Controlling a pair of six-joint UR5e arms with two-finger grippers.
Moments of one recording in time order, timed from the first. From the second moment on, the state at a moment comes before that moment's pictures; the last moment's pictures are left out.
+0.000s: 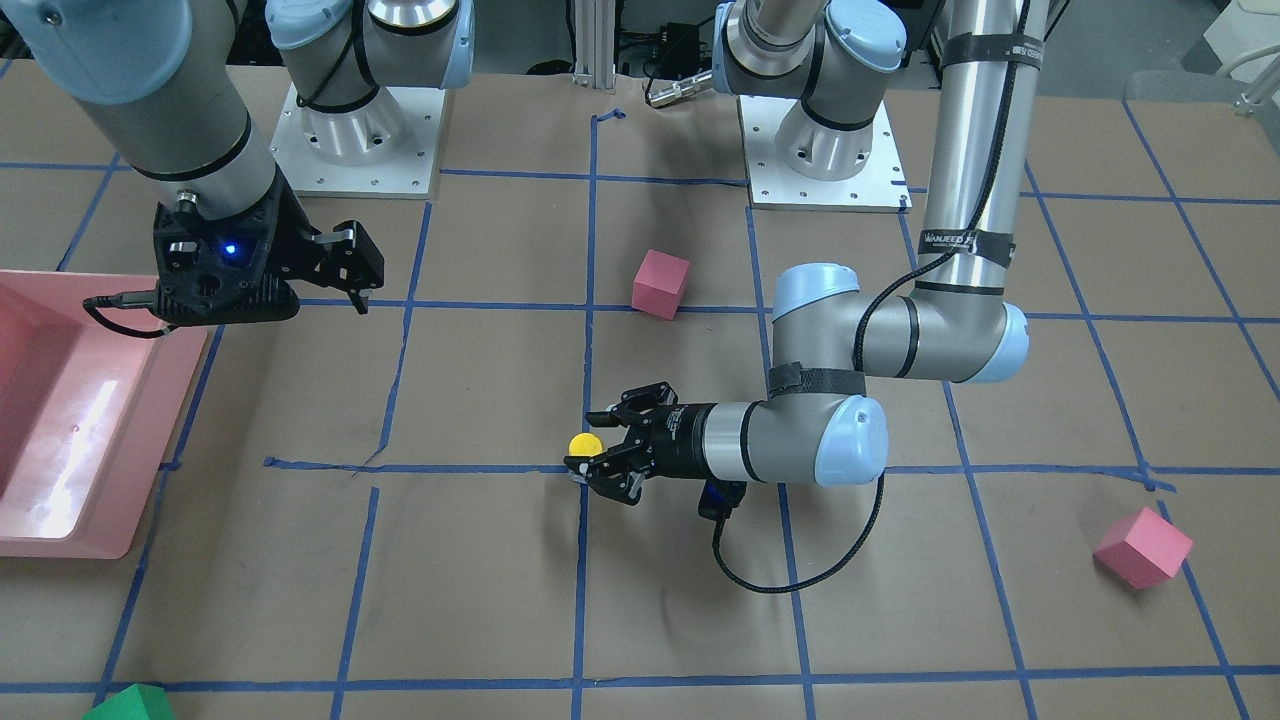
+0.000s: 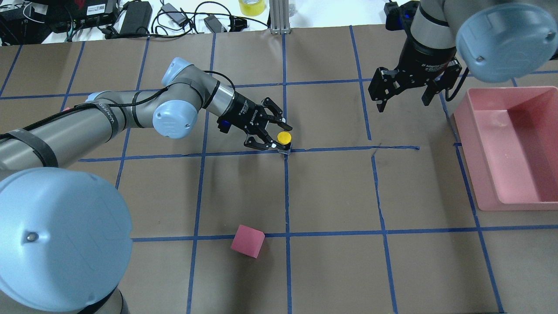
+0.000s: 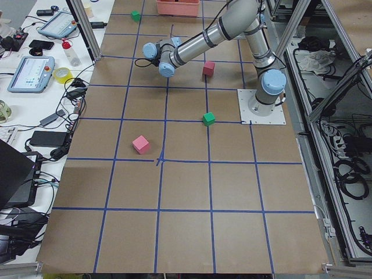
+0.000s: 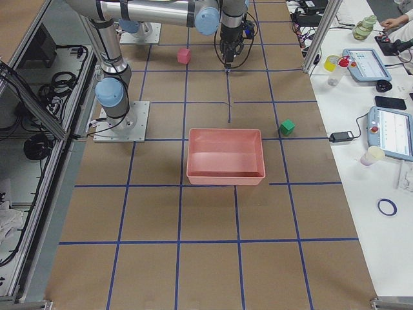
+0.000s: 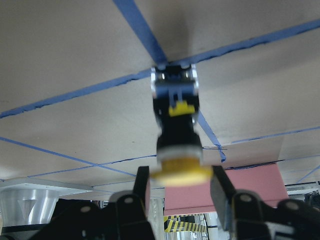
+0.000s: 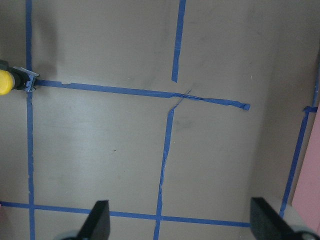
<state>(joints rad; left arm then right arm) -1.63 -2.15 -1.69 -1.20 0.67 -1.06 1.57 -1.48 1.59 -1.62 -1.58 -0.11</state>
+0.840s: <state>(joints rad) -1.66 -1.95 -1.55 -1.17 1.05 -0.84 1.57 -1.48 1.59 -1.62 -1.58 -0.10</state>
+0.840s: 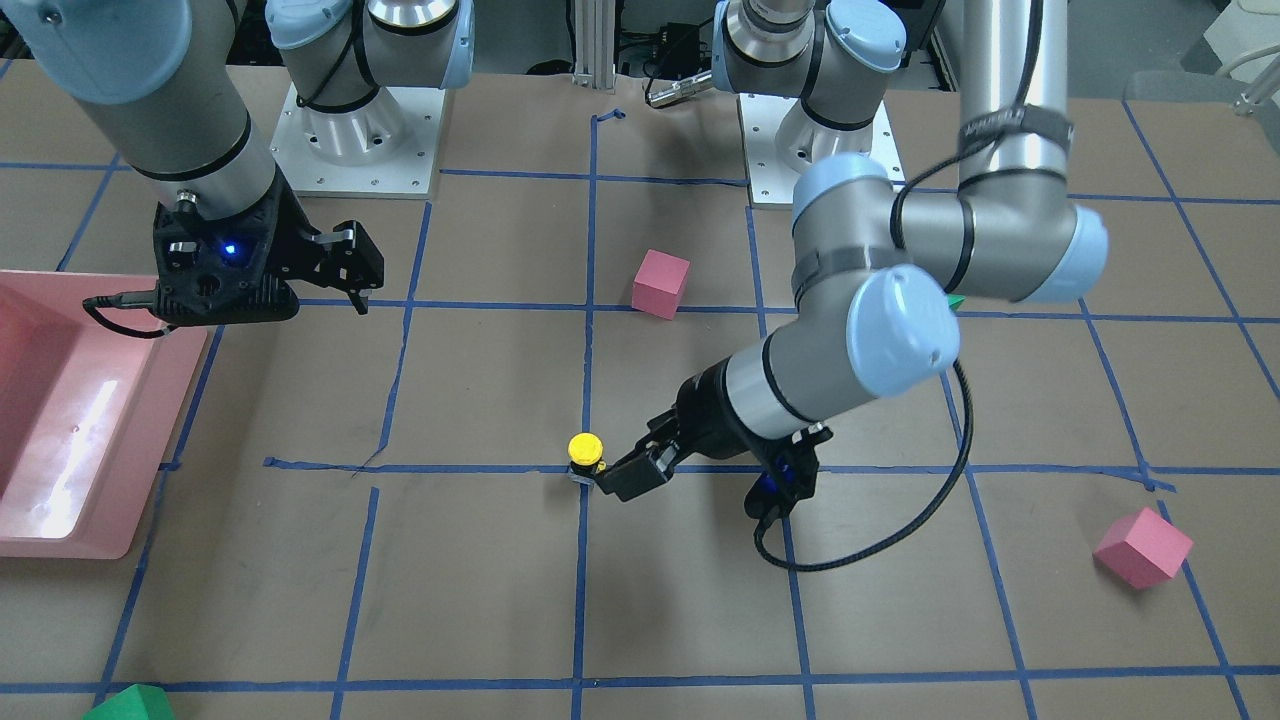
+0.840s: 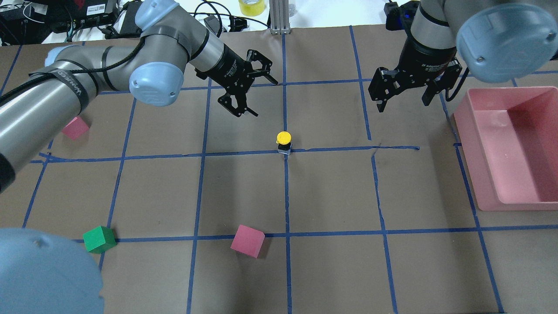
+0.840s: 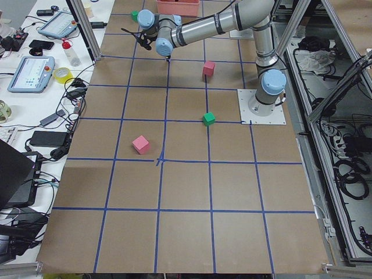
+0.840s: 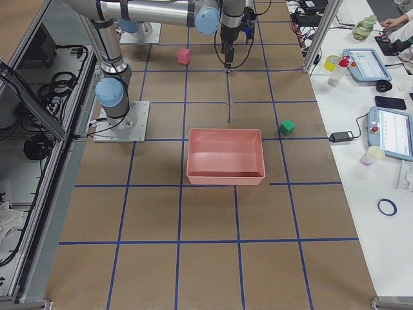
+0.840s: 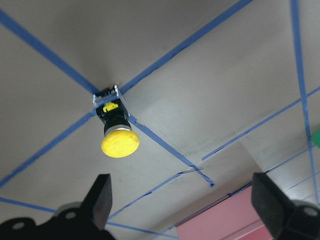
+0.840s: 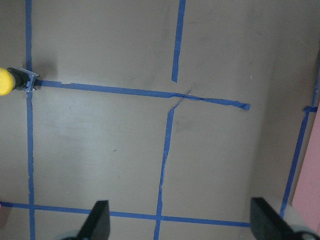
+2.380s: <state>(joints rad) -1.61 -1.54 -1.60 -1.60 1.59 0.04 1.57 -1.48 1.59 -1.62 -1.58 -0.10</state>
